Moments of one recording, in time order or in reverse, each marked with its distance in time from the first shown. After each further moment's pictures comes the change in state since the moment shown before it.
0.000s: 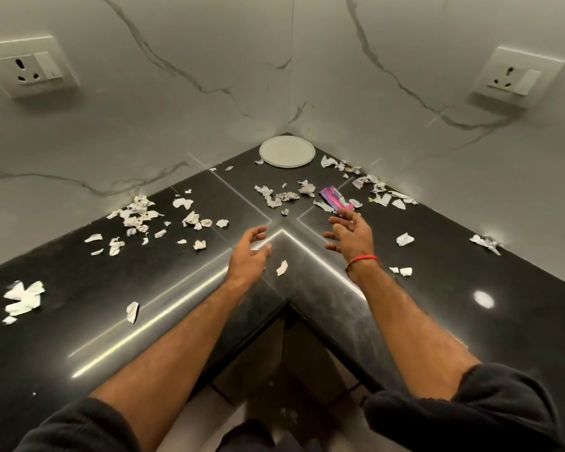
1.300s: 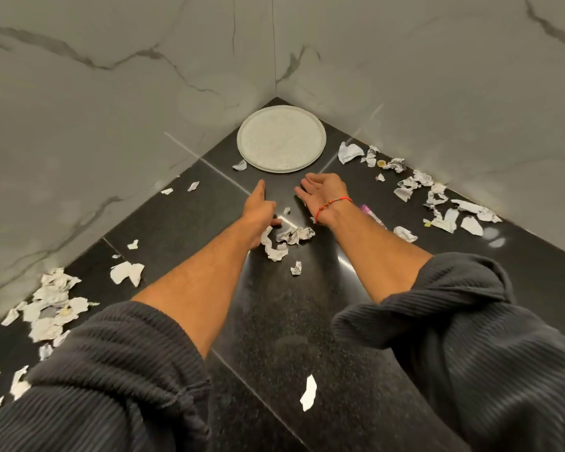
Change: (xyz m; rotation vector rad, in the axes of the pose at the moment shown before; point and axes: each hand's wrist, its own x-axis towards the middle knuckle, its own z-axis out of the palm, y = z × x) left_hand 0.391 -0.016 0.076 0.001 -0.203 -0.386; right_hand 0.366 0.040 0.168 0.699 0.082 0.556
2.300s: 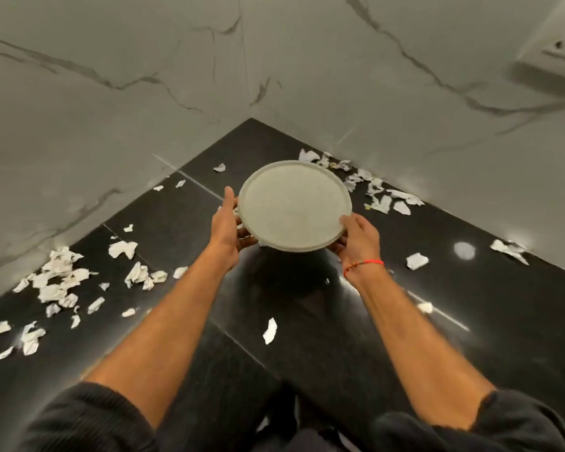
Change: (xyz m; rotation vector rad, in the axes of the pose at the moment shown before) left_hand -0.176 0.001 0.005 -0.449 0.081 -0.039; right_hand -0.212 -0.017 -0.140 -0.285 0.115 -0.359
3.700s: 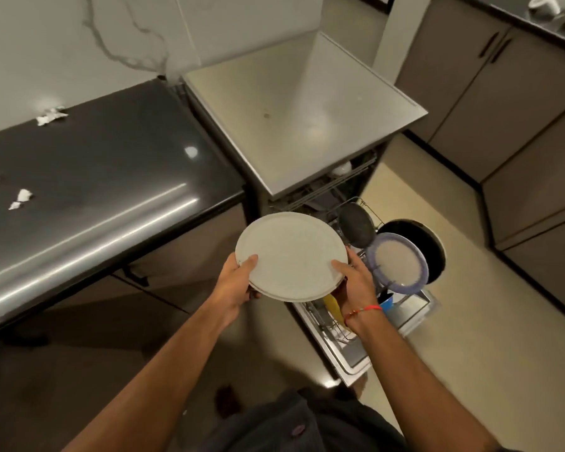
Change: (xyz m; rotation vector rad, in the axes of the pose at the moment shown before) left_hand -0.536 -0.440 0.031 0.967 -1.057 -0.261; right_hand -0.632 0.235 -0.487 0.647 1.042 -0.193
